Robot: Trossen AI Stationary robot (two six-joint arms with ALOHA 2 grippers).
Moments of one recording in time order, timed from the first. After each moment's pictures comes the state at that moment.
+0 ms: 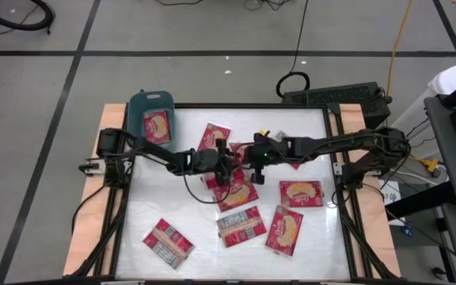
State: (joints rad) left arm 0.06 1.89 0.82 0.66 -0.24 0.53; right arm -0.09 1.52 0.94 -0.19 0.07 -0.06
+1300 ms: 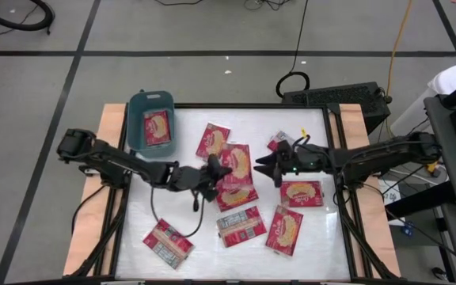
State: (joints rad) left arm -0.22 1.52 0.85 0.31 -0.52 1.24; right arm 0.03 1.11 0.50 0.36 0.10 0.64
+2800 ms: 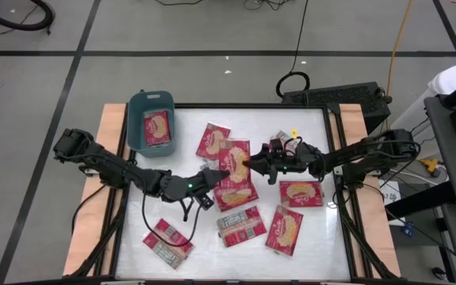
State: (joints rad) left arm -0.34 1.50 0.85 0.47 -0.71 1.63; right arm -0.01 1.44 0.46 1.12 -0.03 0.68
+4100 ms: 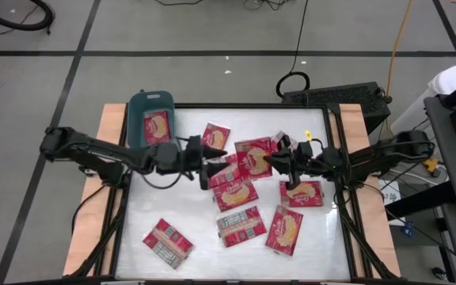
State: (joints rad) left arm -0.11 1.31 0.85 0.40 -0.23 -0.35; right arm 0.07 1.24 0.32 1.37 0.10 0.25
